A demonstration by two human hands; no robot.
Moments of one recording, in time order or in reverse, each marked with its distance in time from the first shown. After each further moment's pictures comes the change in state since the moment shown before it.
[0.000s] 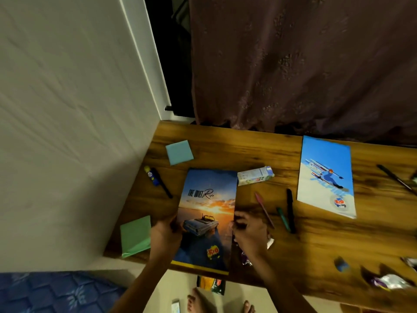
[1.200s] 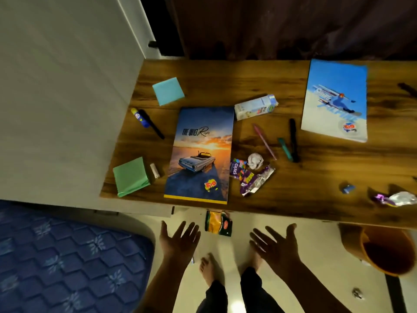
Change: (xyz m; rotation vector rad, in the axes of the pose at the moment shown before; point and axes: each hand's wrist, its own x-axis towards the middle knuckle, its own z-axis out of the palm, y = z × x) left_hand -0.130 -0.126 0.113 -1.664 -0.103 -1.197; right_hand -0.133 0.193 -0.006 1.375 -0.125 1.051
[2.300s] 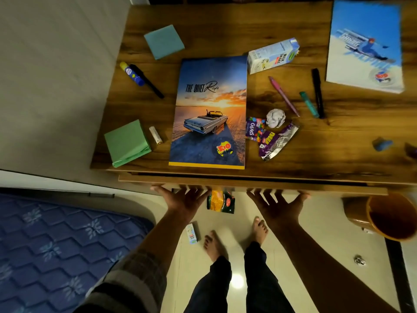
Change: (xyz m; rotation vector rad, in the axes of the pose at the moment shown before) left_hand 0.071 0.033 0.008 0.037 -0.225 0.017; right_hand 0.060 0.043 0.025 0.476 -0.088 -0.190
